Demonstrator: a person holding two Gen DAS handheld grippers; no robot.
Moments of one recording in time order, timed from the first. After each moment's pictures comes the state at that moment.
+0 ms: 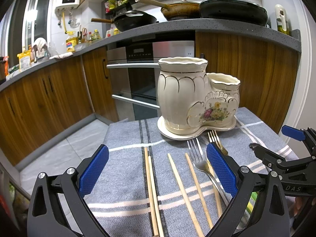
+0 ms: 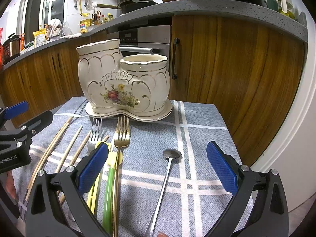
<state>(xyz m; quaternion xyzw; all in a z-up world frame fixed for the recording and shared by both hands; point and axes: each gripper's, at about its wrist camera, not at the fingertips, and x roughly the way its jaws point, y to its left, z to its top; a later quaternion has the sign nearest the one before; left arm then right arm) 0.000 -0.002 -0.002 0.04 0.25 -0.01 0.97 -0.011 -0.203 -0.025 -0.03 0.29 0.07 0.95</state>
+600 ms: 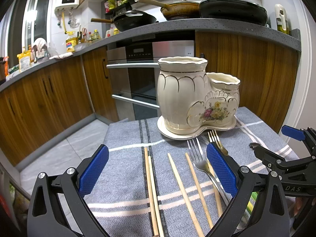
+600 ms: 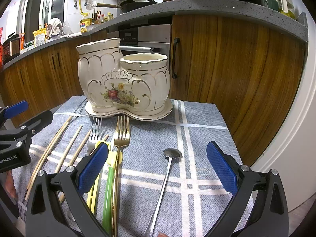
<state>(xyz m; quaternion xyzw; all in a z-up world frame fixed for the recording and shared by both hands) 0.000 -0.002 -0.002 0.04 0.25 -0.01 0.97 -0.010 -0.202 -0.025 -0.04 0.29 0.07 0.95</state>
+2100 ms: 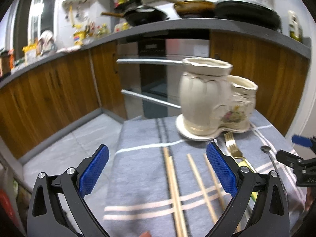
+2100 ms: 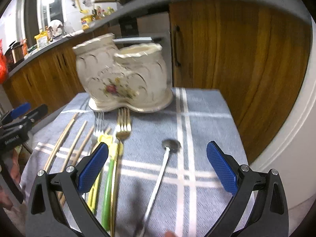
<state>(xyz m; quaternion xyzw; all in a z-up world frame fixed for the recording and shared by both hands) 0.009 0.033 -0.002 0.01 0.27 0.01 0.96 -0.003 -0.231 -0.028 0.02 0.35 0.11 0.93</state>
